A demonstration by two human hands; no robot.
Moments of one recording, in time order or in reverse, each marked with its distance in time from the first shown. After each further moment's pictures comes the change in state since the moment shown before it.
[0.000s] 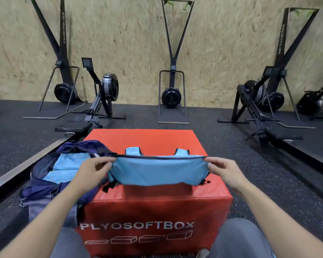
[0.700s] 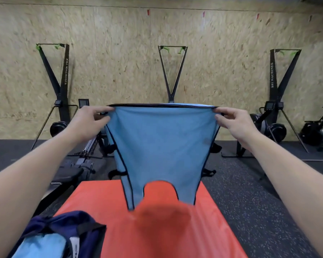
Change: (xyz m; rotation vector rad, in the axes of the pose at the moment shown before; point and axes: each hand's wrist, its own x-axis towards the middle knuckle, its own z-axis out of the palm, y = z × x) left_hand 0.340 0.115 -0.109 0.041 0.209 0.174; right_hand 0.286 -0.231 -0.038 -0.087 0.258 -0.358
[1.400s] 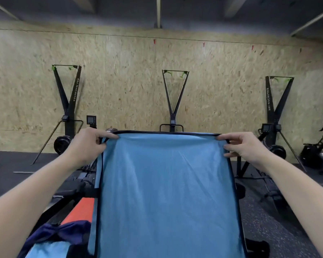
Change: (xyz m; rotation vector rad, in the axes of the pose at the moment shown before) left_hand -0.070 0.025 -0.057 0.099 -0.017 0.006; right_hand -0.063 -0.057 -0.047 -0.061 -0.190 0.087
